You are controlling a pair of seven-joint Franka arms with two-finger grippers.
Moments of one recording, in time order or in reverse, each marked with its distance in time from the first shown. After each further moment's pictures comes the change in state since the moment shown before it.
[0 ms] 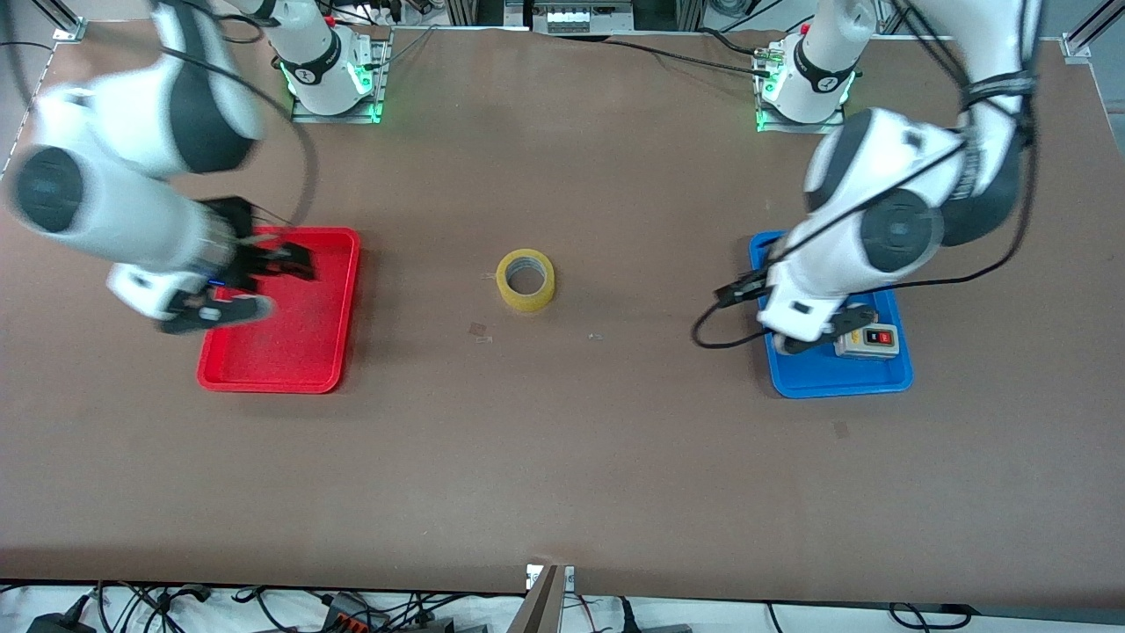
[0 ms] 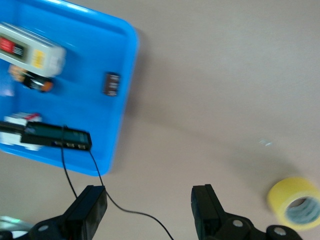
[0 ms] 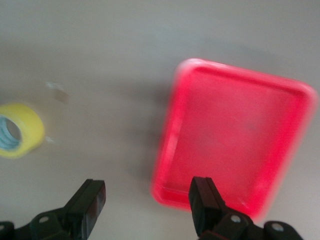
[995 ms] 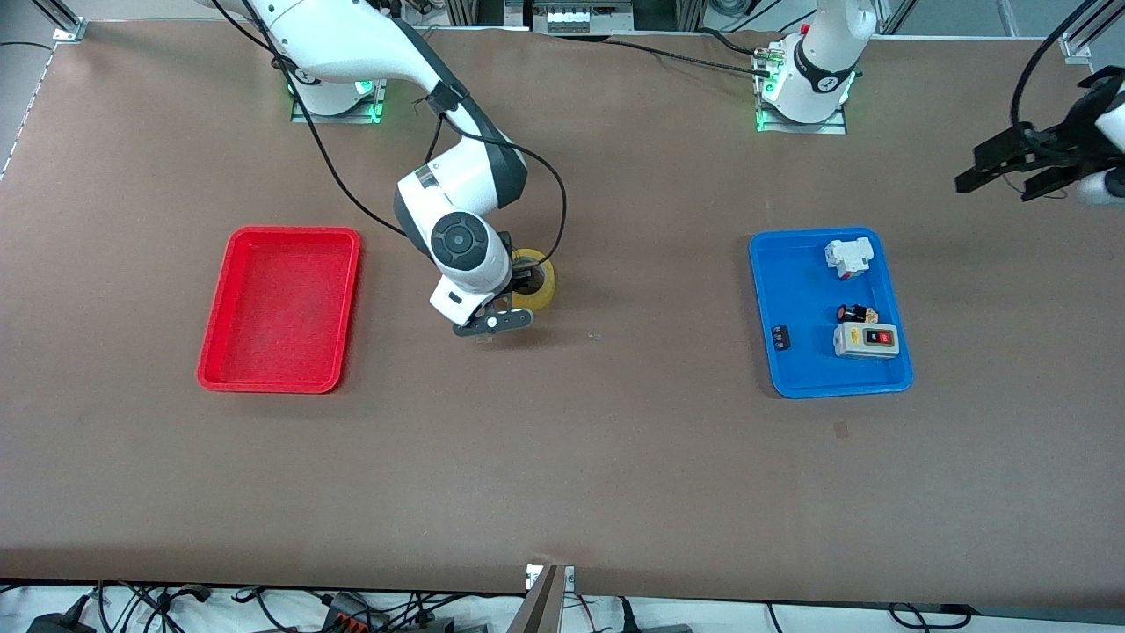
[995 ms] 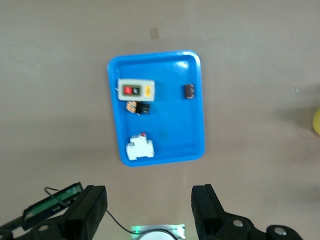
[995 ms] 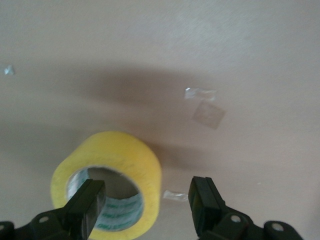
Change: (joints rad) left arm 0.347 -0.375 -0.018 -0.026 0.098 -0.197 0.659; right arm 0.366 0.365 0.002 0.089 0.078 0.254 0.358
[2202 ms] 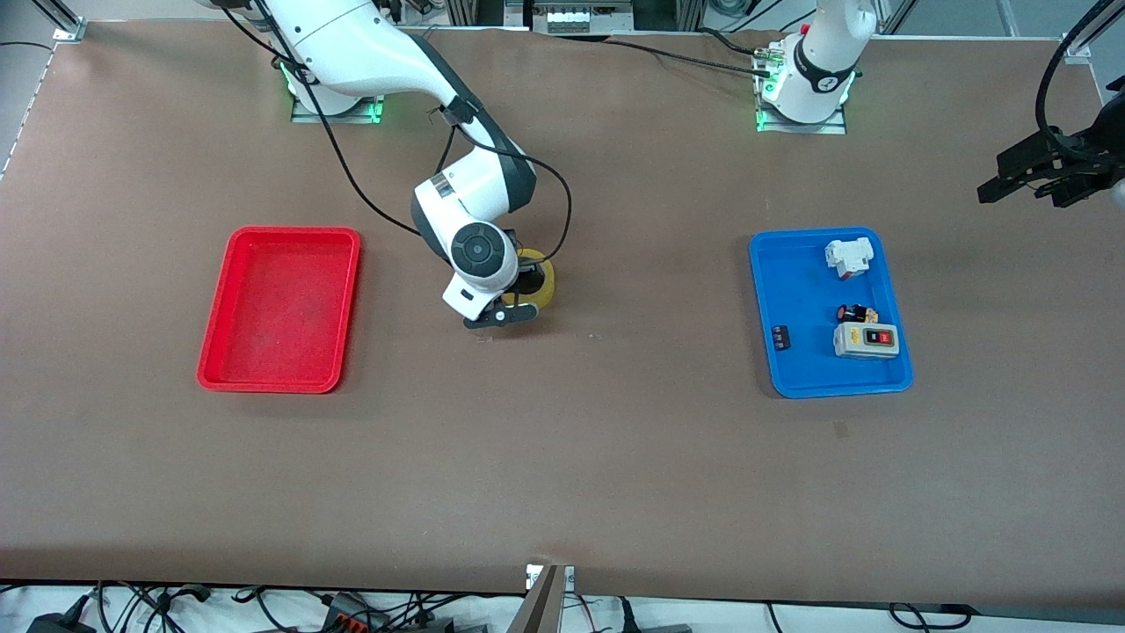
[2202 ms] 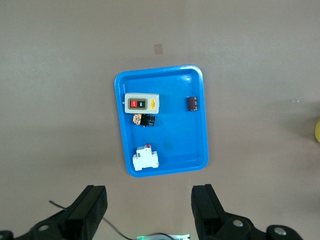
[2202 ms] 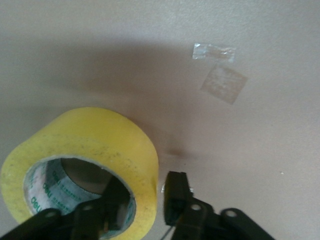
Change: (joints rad) left arm -0.030 0.041 0.033 0.063 -0.003 0.002 0.009; right arm 0.015 0.046 -0.006 -0.031 0.008 -0.009 0.012
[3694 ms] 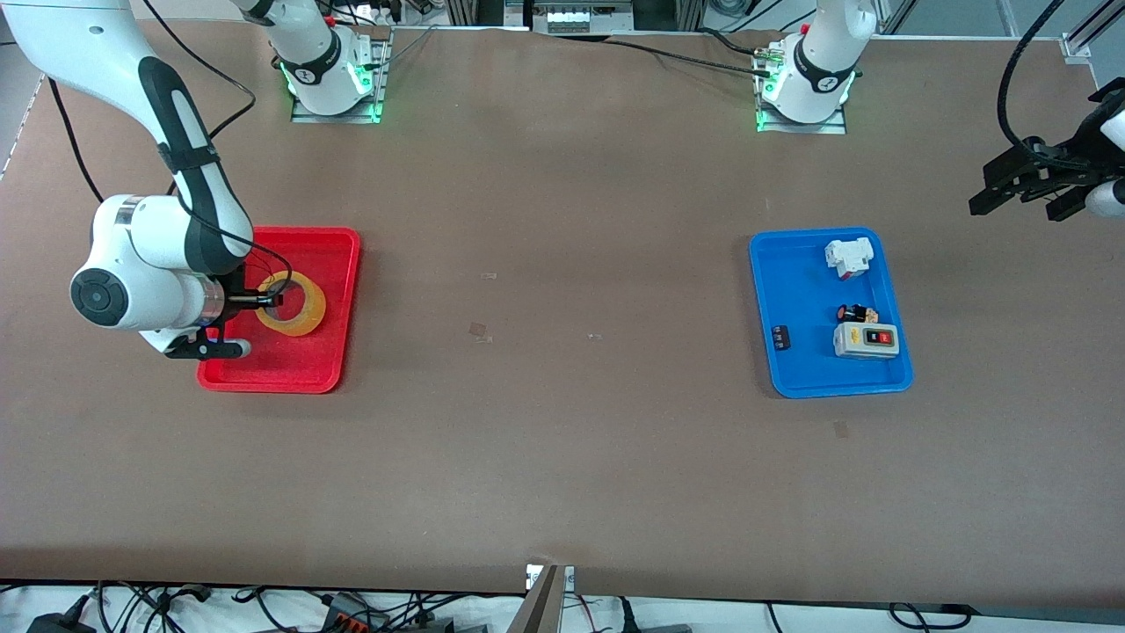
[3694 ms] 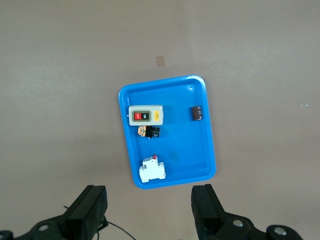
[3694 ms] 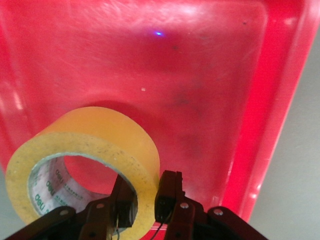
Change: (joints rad) left arm -0.001 0.002 -0.040 -0.013 0.045 0.060 0.010; right arm -0.679 -0.251 -0.040 -0.315 -0.167 -0.016 -0.477
